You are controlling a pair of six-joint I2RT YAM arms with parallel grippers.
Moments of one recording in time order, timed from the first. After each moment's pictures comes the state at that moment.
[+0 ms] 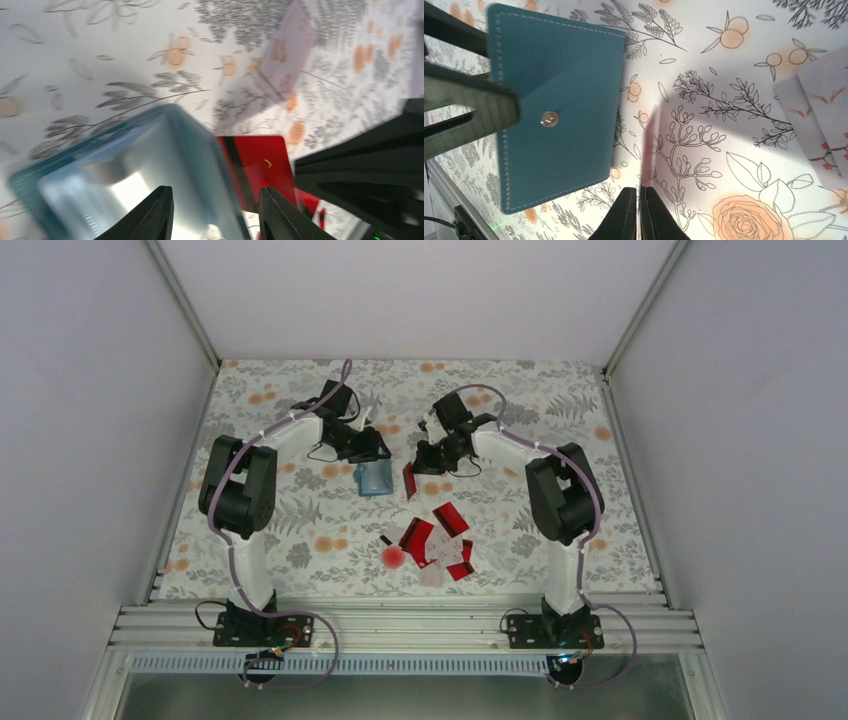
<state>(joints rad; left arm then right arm) -0.31 1.97 1.39 -0.58 0.65 -0.31 0.53 2.03 1.45 -0.57 -0.51 0.42</state>
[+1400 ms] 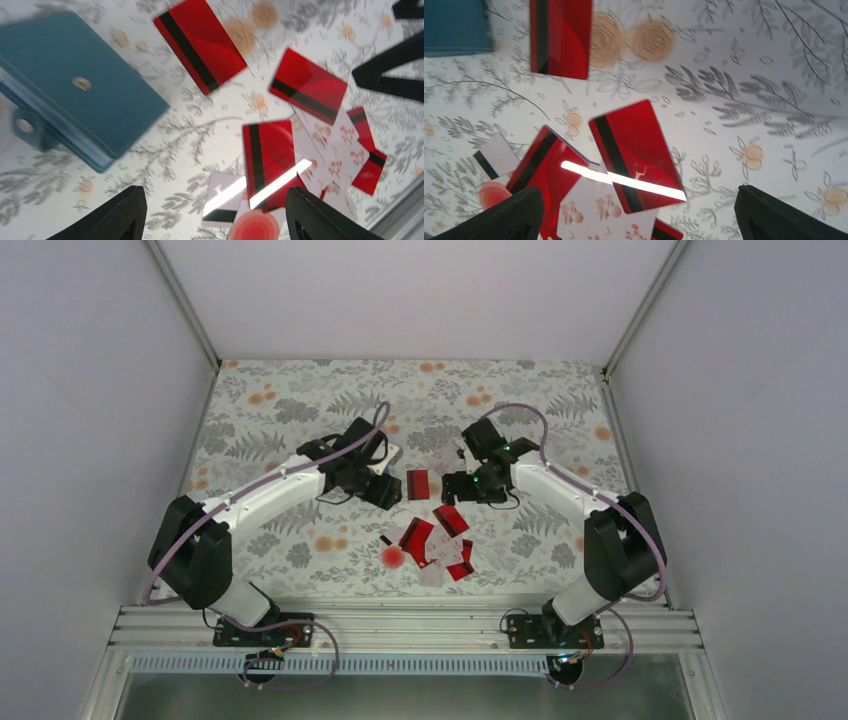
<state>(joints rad) -0.63 1.53 1.15 -0.71 0.19 -0.20 0.53 1.60 1.12 -0.79 -0.19 0.39</state>
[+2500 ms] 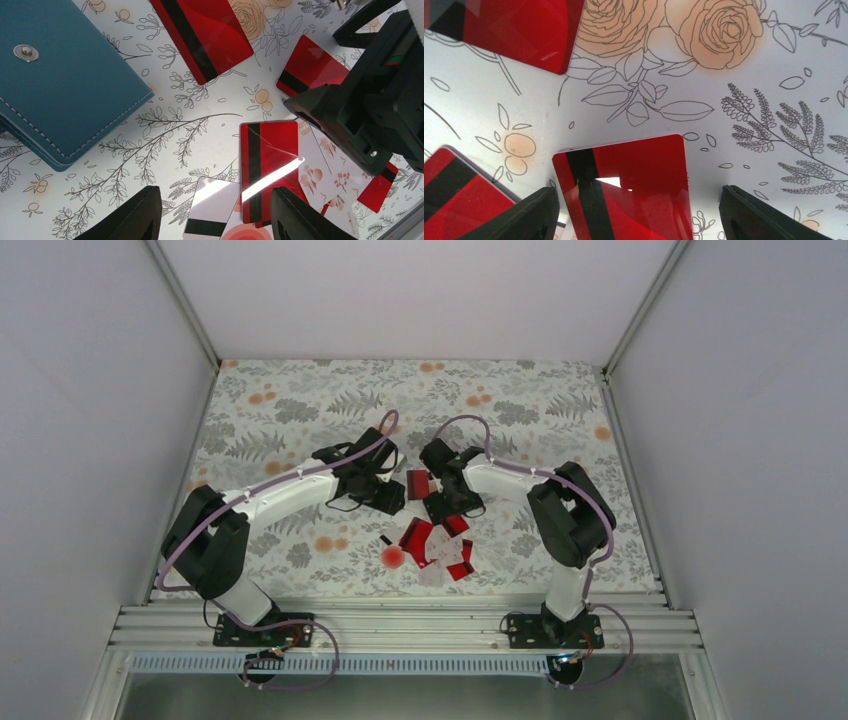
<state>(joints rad) -0.70 1.59 1.09 -0.64 0.17 -0.32 0.70 1.86 1.18 -0.77 0.05 0.28</state>
